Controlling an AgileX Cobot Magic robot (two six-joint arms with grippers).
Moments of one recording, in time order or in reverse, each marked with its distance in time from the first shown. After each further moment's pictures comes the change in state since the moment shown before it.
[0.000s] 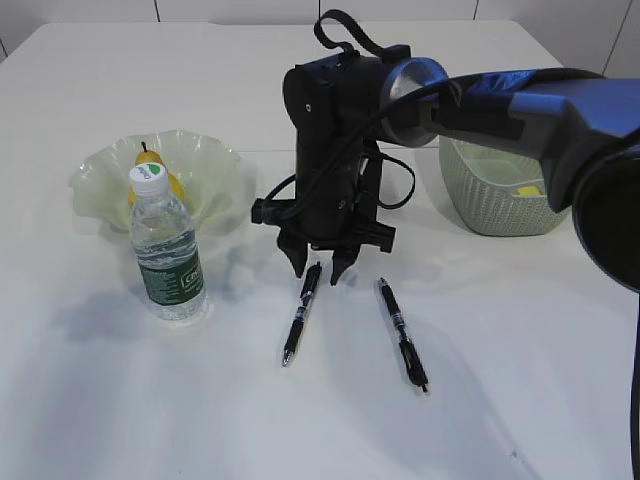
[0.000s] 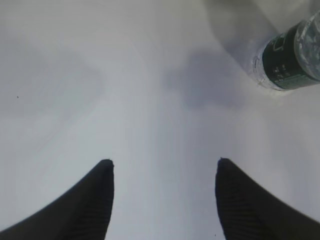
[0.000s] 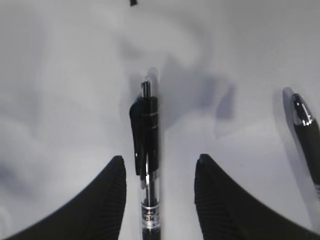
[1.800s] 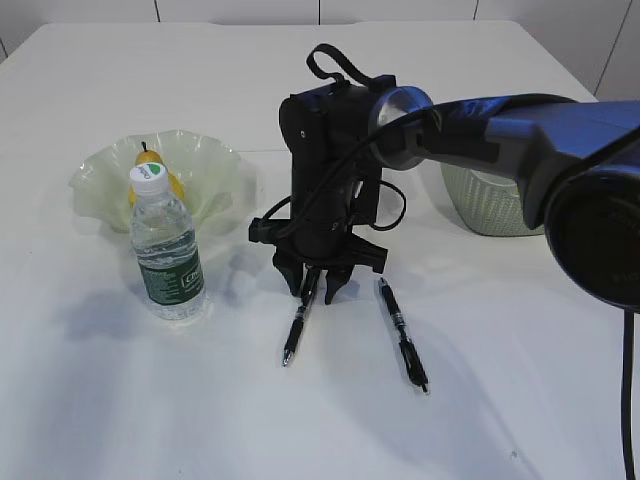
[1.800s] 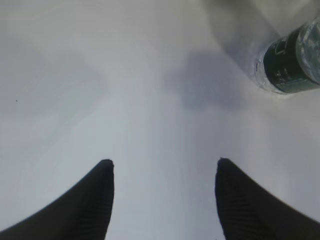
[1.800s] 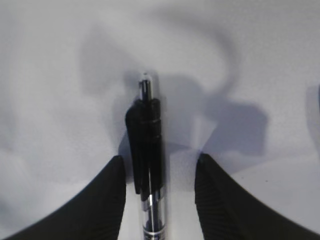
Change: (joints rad) left arm 0.000 0.011 0.000 0.000 -0.018 0.000; right arm 0.000 0.055 0.000 0.023 -0.034 0.020
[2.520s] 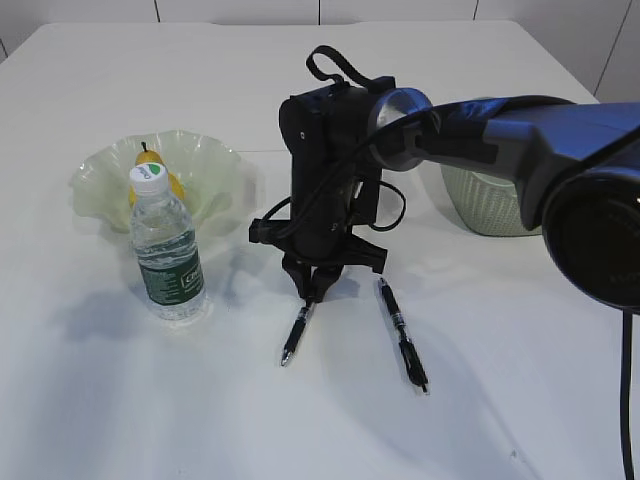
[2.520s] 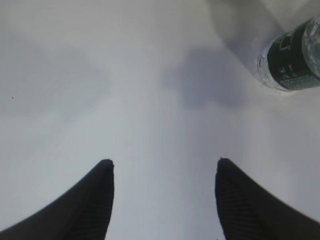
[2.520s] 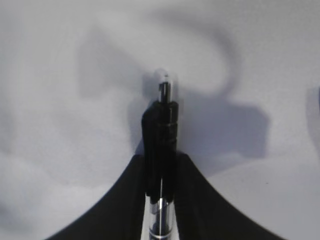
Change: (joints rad) left arm 0.000 0.028 0.000 0.000 -0.002 0.000; right arm 0.000 0.007 -0.004 0.000 0.000 0.001
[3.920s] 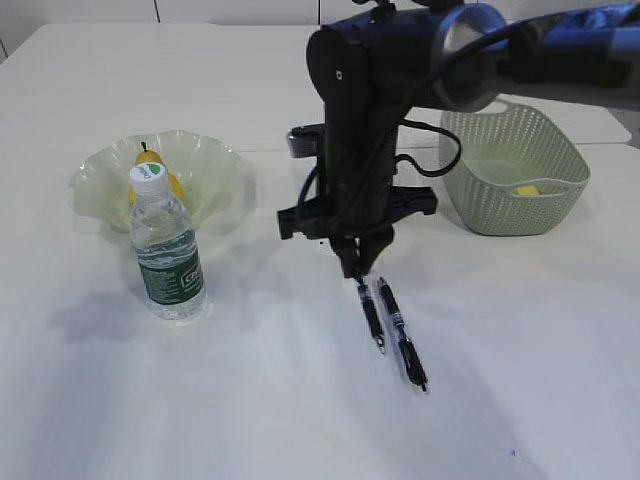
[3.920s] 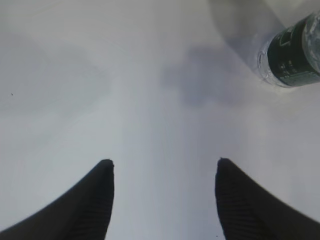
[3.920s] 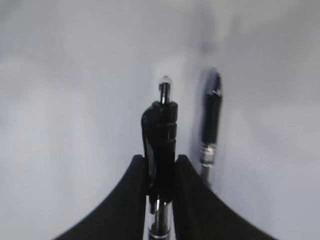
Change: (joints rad) left arm 0.000 0.000 0.000 0.000 0.005 0.000; right arm 0.002 -0.253 0.195 -0.082 0.056 -0.453
